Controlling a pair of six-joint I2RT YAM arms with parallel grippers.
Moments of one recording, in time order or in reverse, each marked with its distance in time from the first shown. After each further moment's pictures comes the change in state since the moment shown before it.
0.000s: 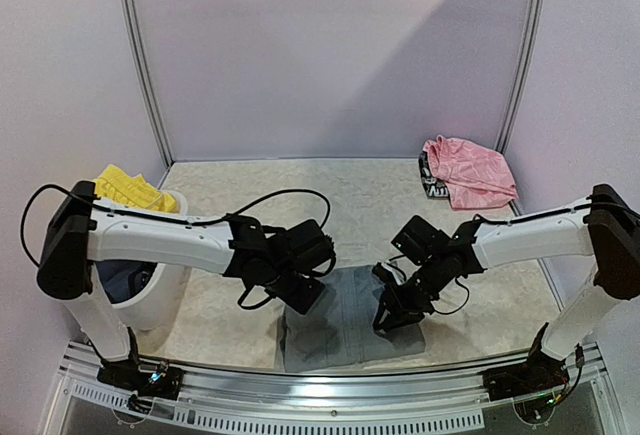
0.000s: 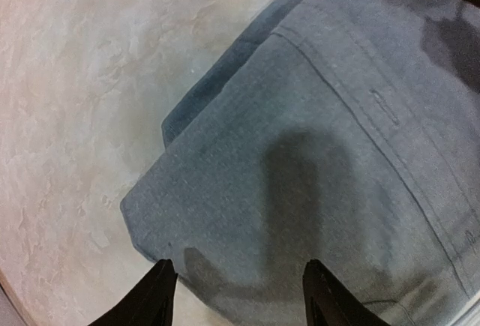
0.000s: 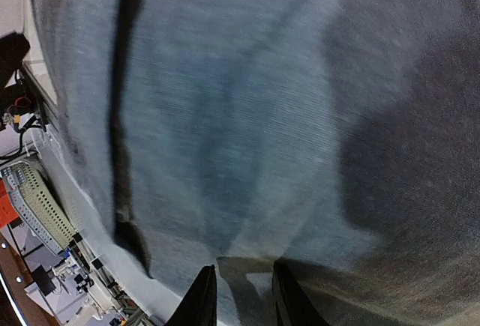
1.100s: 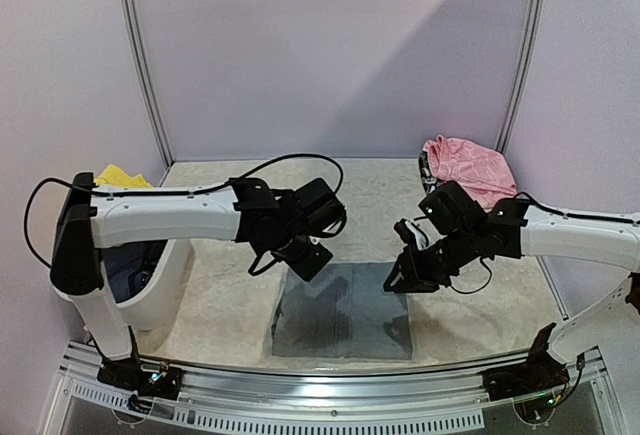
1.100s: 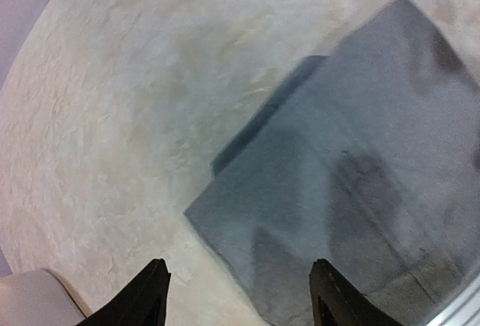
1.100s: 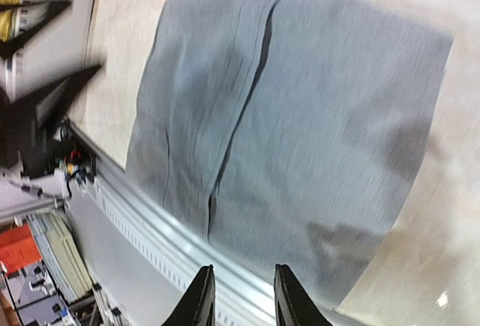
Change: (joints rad) left arm 0.063 0.064 0.259 -0.157 -0.105 0.220; right arm -0.027 -0.270 0.051 -0.095 0.177 0.089
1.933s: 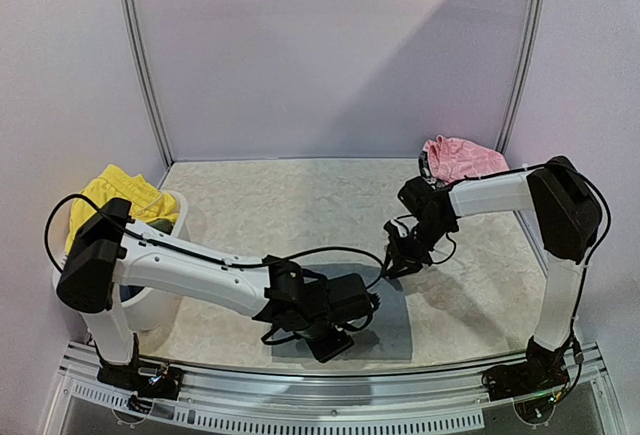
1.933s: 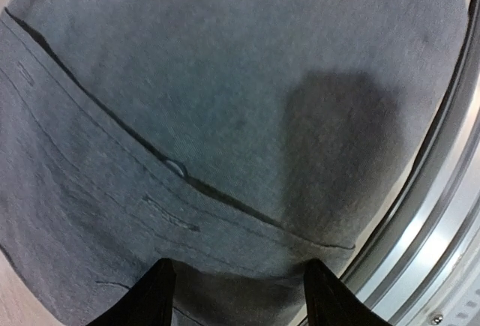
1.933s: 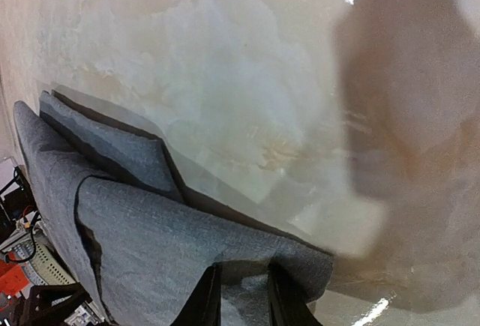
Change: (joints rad) left arm -0.289 0.081 -0.165 0.162 0.188 -0.054; right arm -0.289 0.613 0.314 -0.058 -0.120 -0.301
